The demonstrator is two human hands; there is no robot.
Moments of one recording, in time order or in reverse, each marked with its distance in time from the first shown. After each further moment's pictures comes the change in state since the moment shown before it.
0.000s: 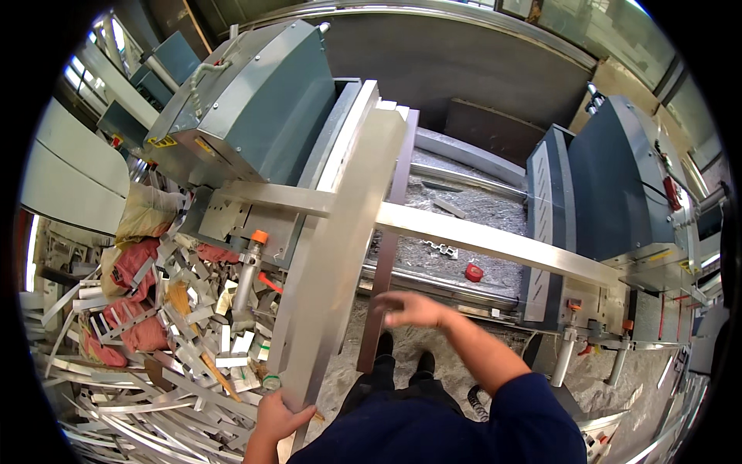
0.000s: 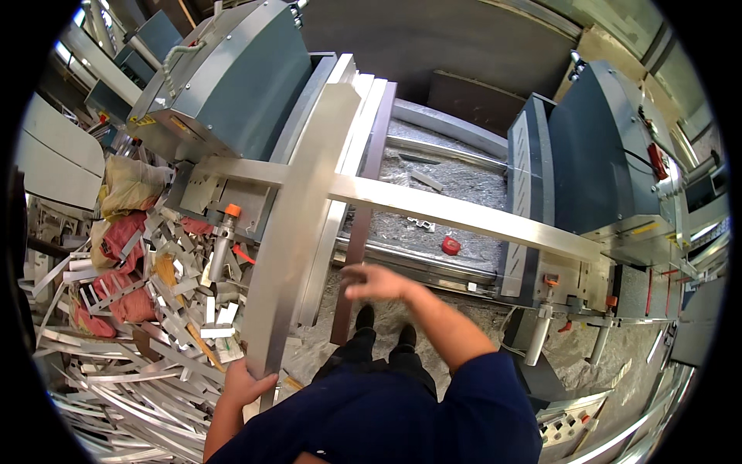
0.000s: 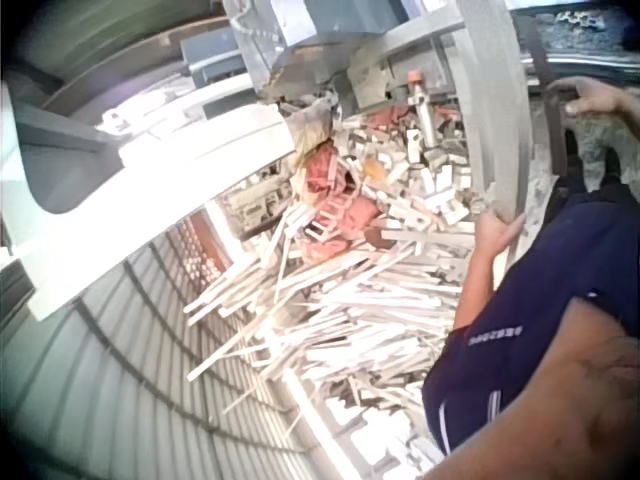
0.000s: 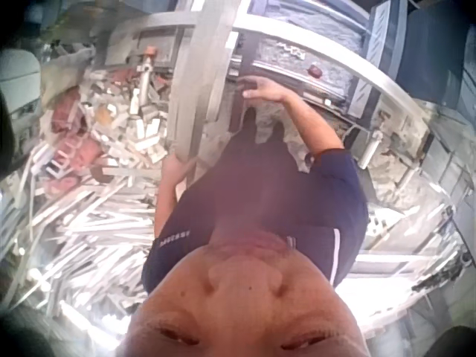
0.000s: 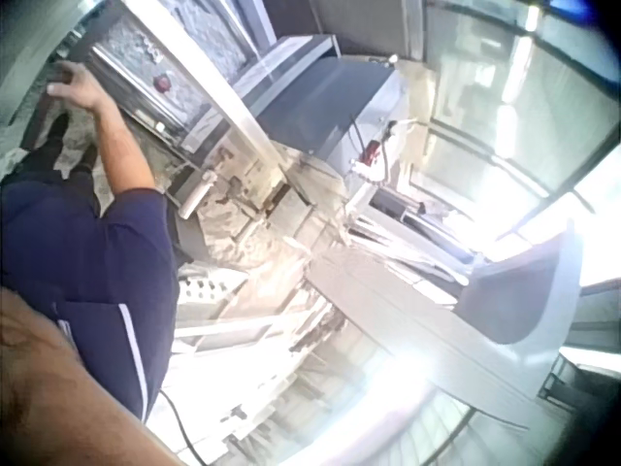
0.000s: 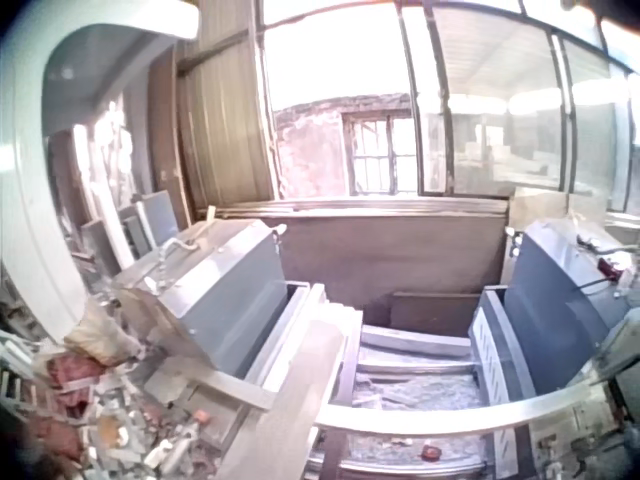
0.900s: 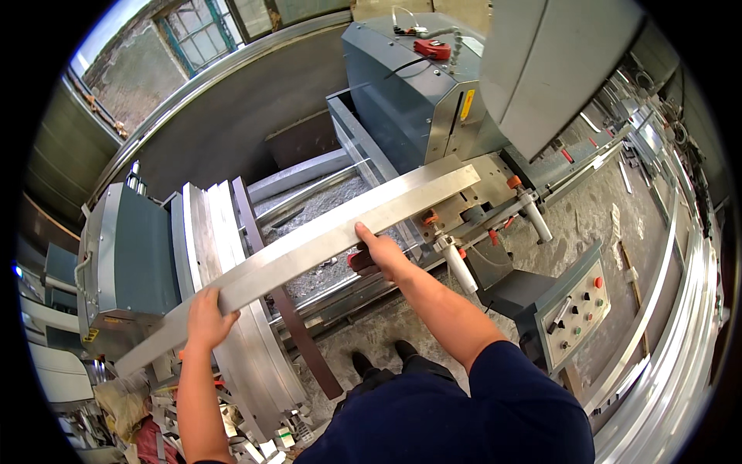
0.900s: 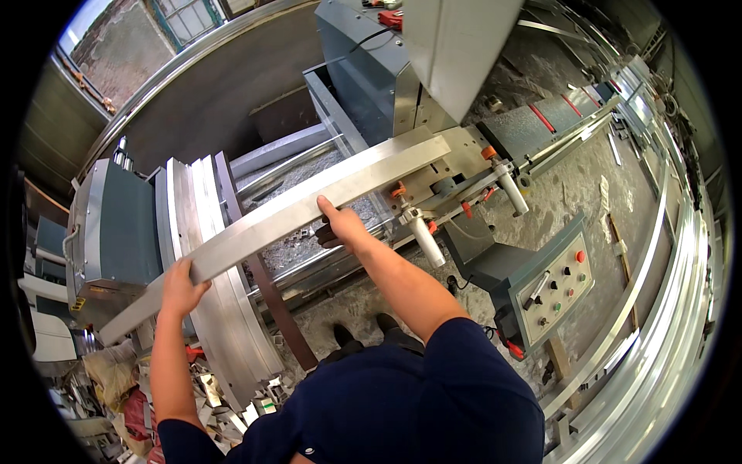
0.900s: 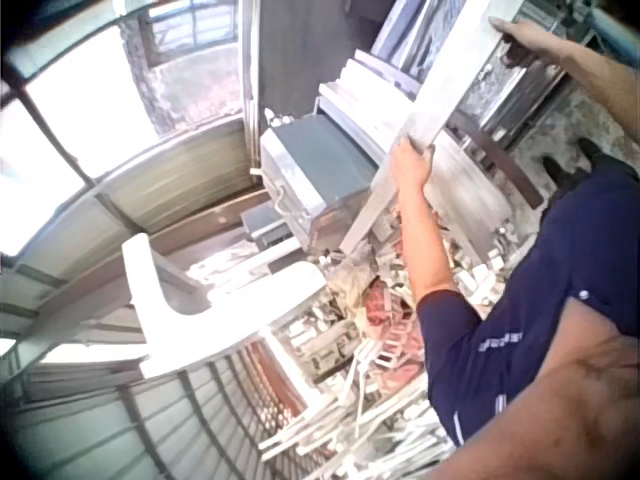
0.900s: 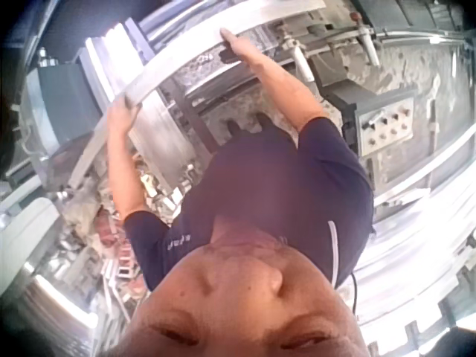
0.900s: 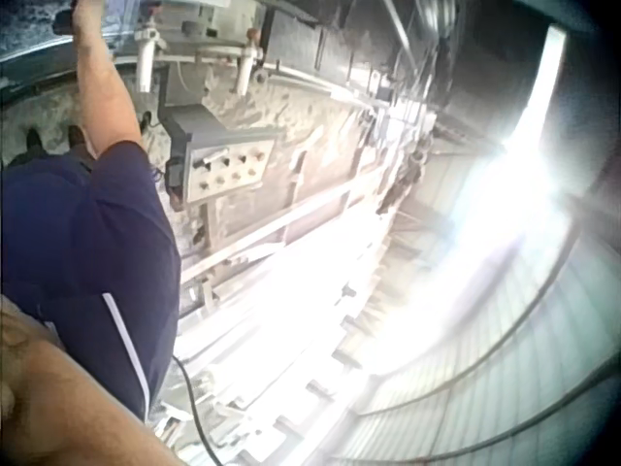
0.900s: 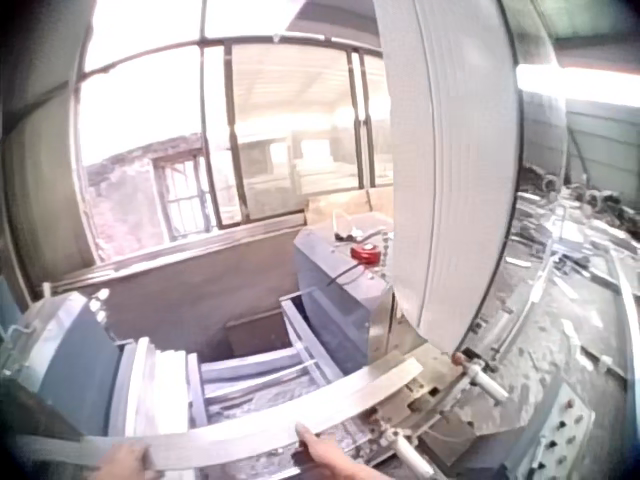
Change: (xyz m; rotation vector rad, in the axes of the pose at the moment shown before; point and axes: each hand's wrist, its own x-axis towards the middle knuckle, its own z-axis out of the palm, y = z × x) left_hand 0.199 0.279 0.017 0.702 0.025 0.778; right_hand -0.244 0.008 -0.072 0.801 1.188 0.001
